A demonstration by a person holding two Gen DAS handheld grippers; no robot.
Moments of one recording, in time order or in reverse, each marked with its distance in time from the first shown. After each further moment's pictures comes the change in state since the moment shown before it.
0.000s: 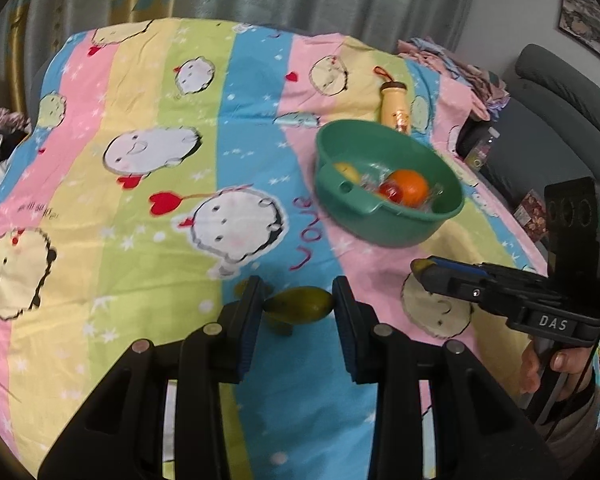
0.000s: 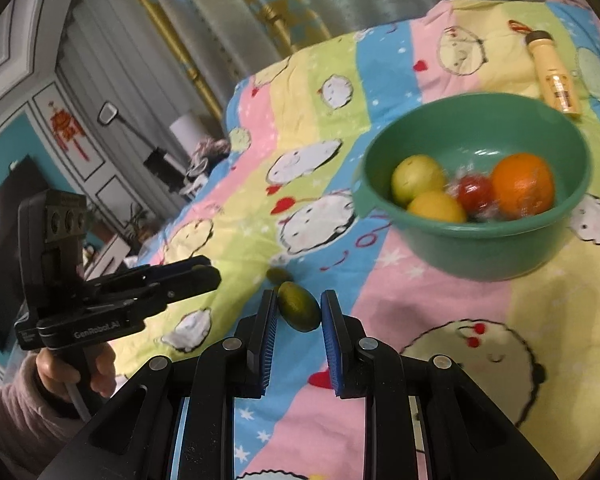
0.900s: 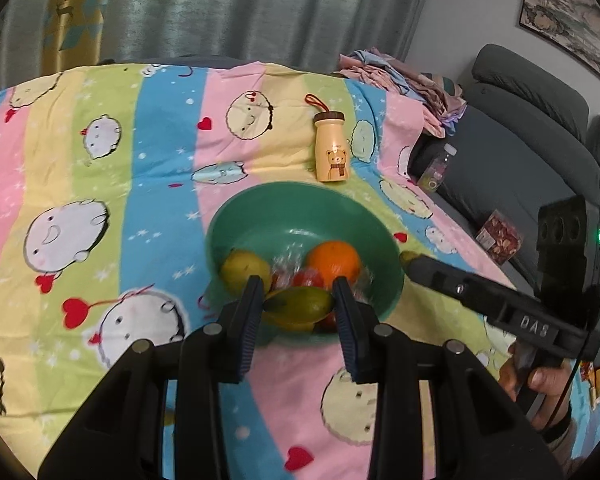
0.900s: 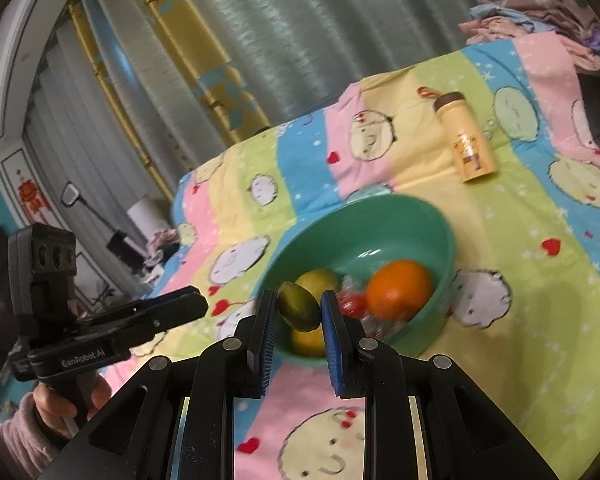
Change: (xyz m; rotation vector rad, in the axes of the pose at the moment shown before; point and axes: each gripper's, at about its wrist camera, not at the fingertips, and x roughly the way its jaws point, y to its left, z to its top) left arm 0.047 -0.065 0.092 0.082 -0.042 -0.153; right arm -0.064 -0.059 0.057 0.100 -0.233 -0.155
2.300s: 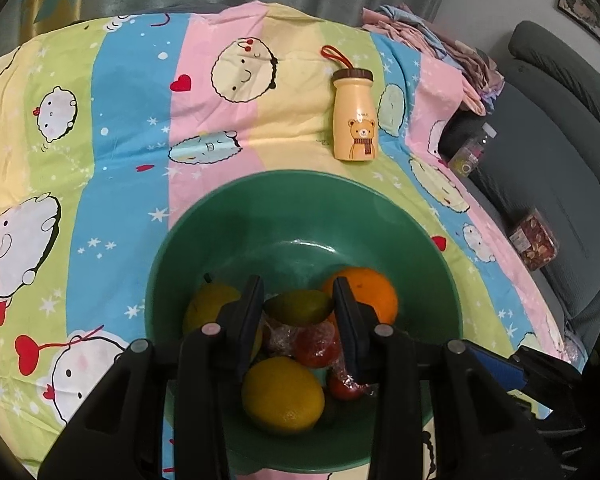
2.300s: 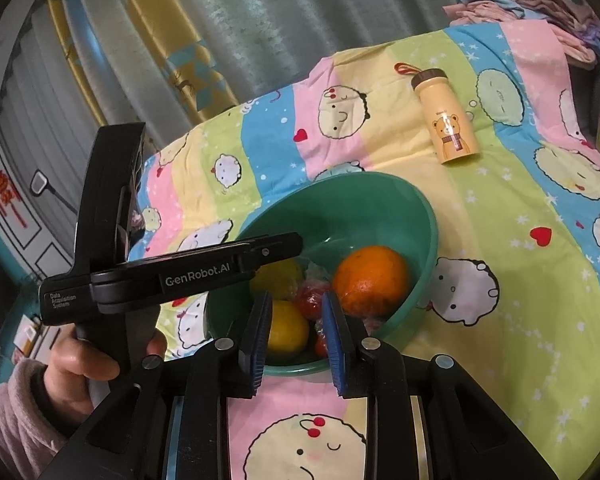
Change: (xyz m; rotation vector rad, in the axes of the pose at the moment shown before) left arm 0.105 0.005 0.035 -0.038 0.144 0.037; right arm 0.024 -0.010 -0.006 0.012 0.062 -0.094
